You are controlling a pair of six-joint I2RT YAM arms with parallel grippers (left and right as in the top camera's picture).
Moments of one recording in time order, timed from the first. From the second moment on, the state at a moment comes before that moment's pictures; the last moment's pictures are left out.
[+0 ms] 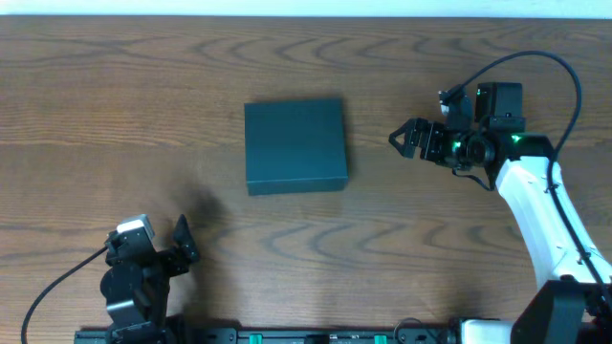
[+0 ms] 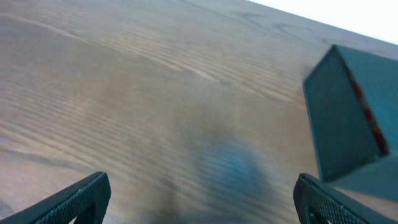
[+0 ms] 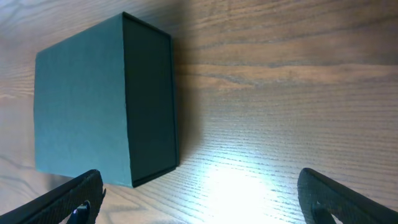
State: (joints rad) left arm 0.21 0.01 0.17 -0.60 0.06 -0.18; right arm -0.02 1.52 1.10 -0.66 -0.50 0.25
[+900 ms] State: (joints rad) left arm 0.21 0.01 0.15 -0.58 -0.01 -0.22; right arm -0.02 1.52 1.10 -0.66 -0.50 0.24
